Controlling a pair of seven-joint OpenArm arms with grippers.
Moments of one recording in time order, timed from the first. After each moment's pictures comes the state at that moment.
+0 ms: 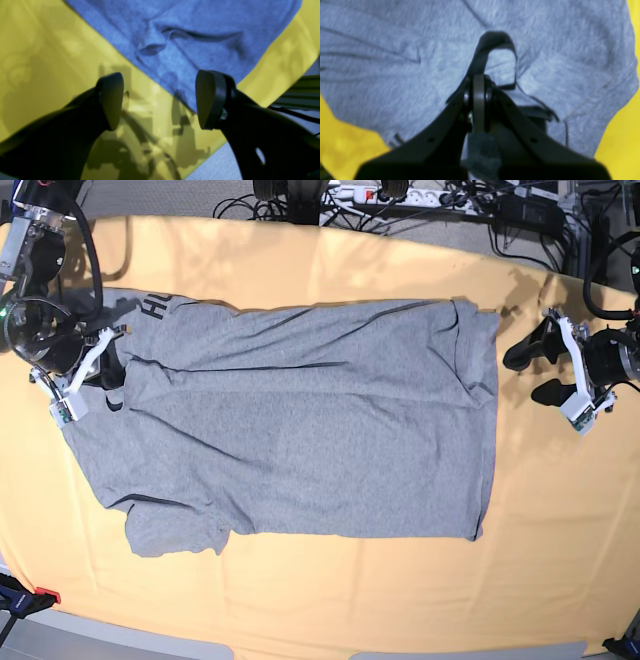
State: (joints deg) left arm 10.3 -47.4 -15.7 100.8 -66.8 -43.9 64.4; right arm -7.2 20.0 26.2 100.2 35.2 41.6 -65.9
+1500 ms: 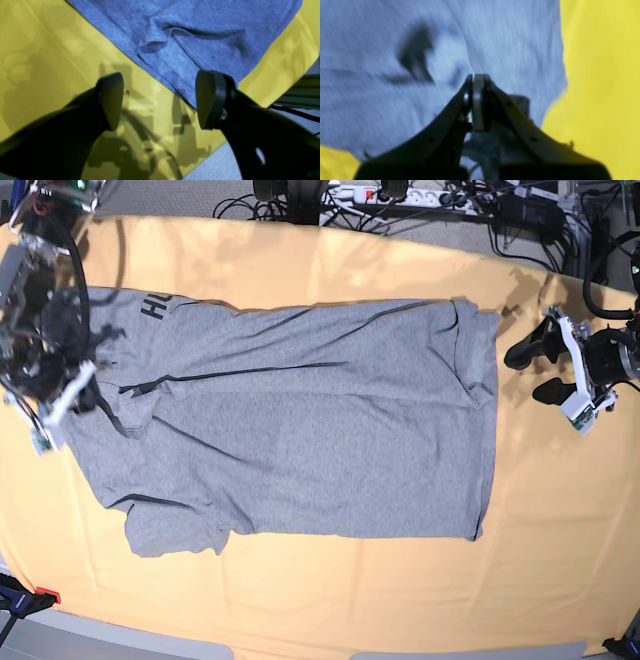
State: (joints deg) left arm 10.3 -47.4 -15.7 100.8 -65.9 -43.9 64.8; right arm -1.2 21.0 30.9 99.8 33.1 39.2 -72.8
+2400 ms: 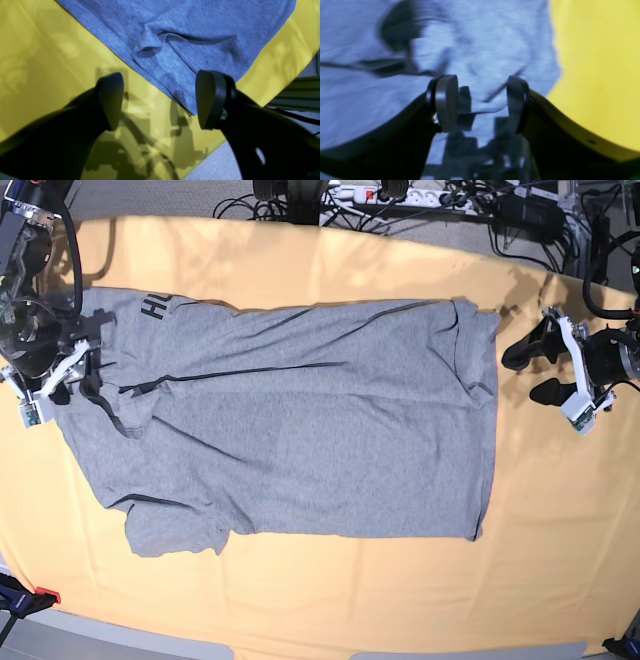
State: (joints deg) left arm 10.3 -47.4 -15.7 100.8 -67.8 -43.9 64.9; right arm -8.3 22.1 29.8 98.0 24.9 35.4 -51.8
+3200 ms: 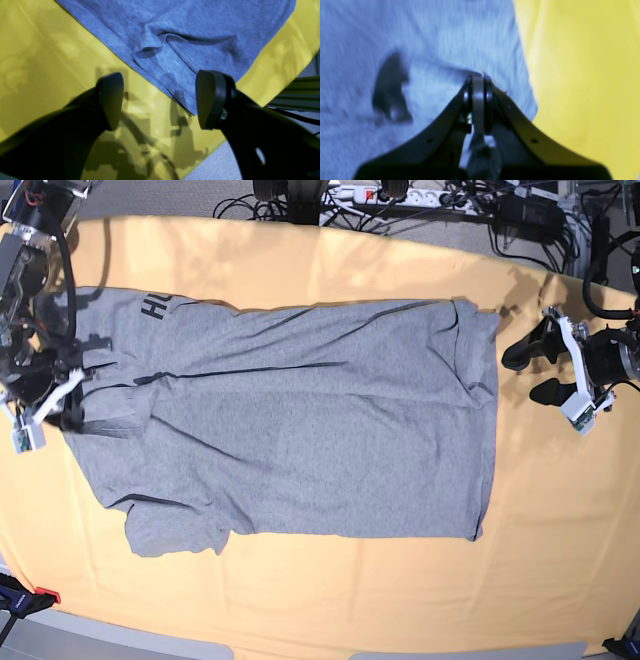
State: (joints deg) left arm 10.3 -47.4 -15.7 100.8 -67.8 -43.9 64.9; right arm -1.4 22.2 29.6 94.4 24.9 37.9 -49.1
